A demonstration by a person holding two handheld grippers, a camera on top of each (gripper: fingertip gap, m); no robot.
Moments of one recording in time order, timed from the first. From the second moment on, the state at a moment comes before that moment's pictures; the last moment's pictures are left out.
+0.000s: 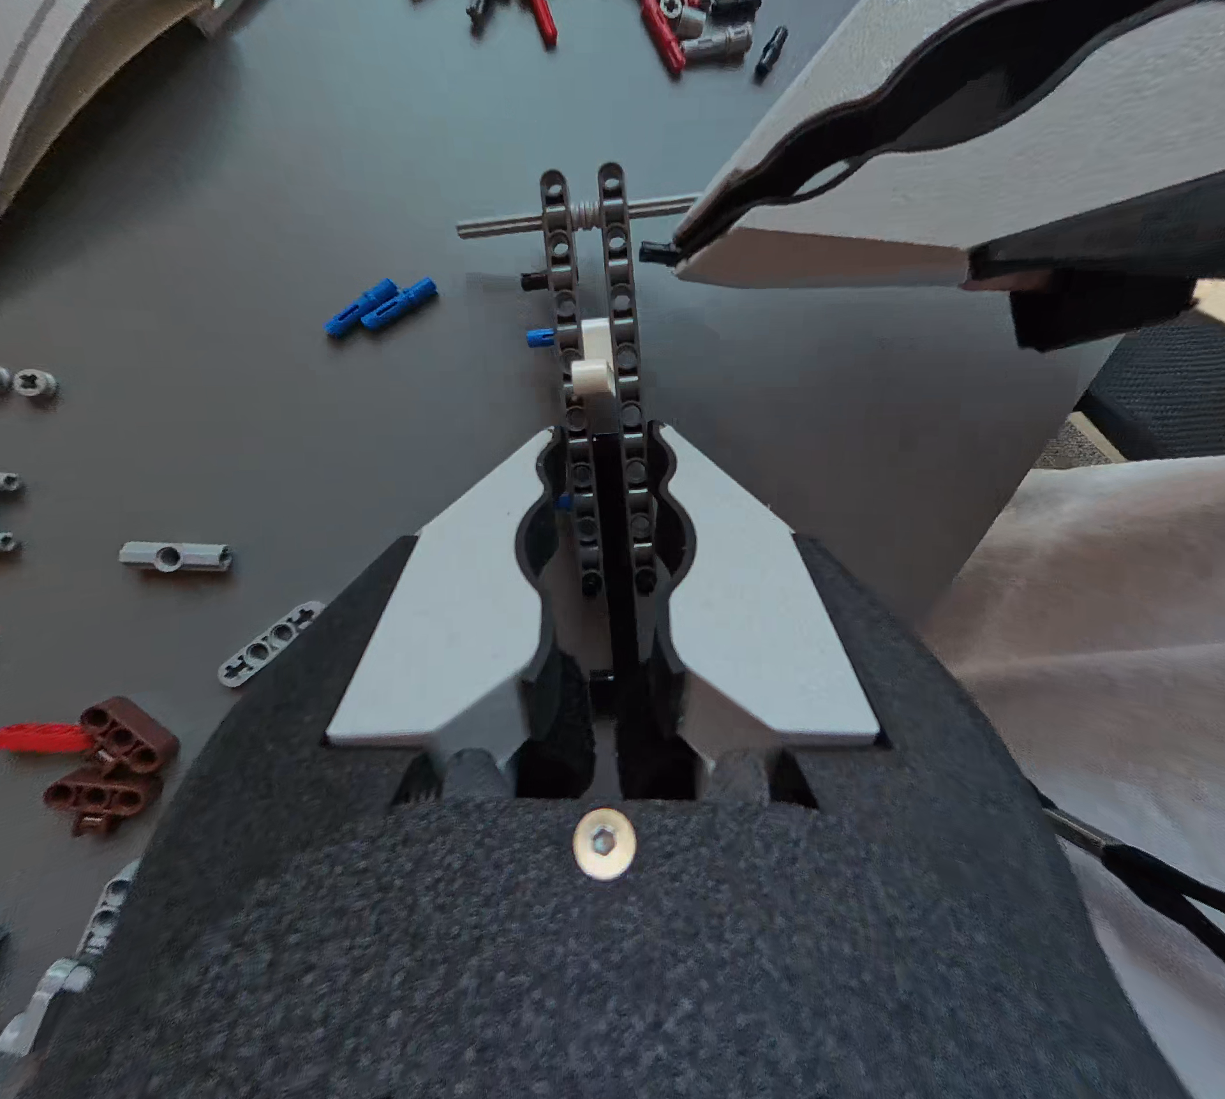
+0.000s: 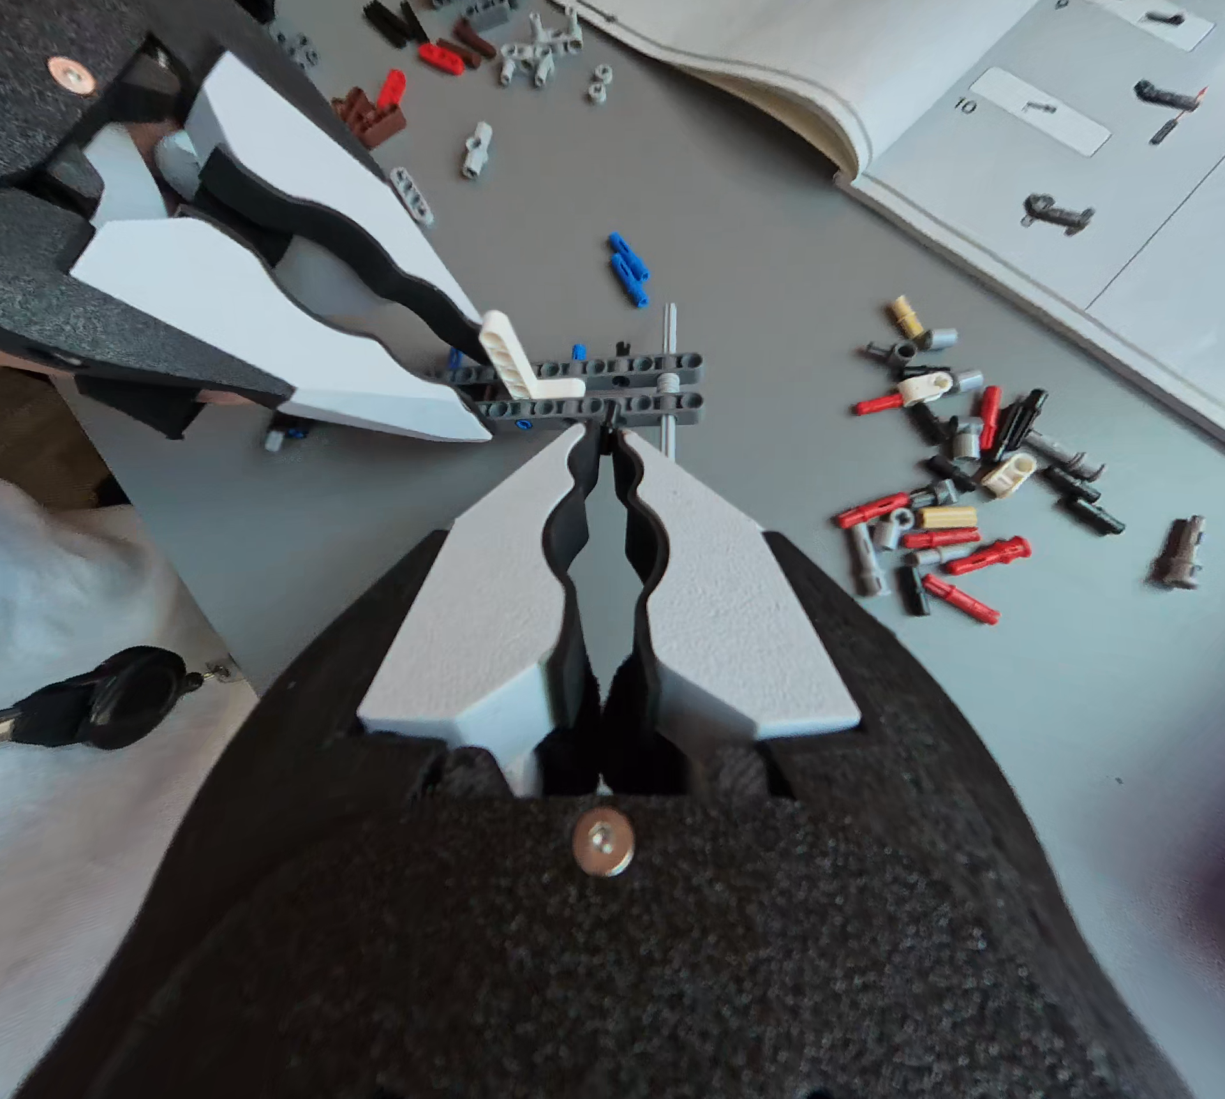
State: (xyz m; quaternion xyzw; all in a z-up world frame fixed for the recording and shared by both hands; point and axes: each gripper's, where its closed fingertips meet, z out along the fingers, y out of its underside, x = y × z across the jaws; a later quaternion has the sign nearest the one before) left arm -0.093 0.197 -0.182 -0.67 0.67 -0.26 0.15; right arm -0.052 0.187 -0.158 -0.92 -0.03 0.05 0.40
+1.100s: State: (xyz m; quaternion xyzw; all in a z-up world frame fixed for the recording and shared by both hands) left arm -0.062 0.182 -0.181 -0.57 0.78 -0.21 0.15; right arm -0.059 0.174 -0.181 -0.90 -0.01 0.03 0.44
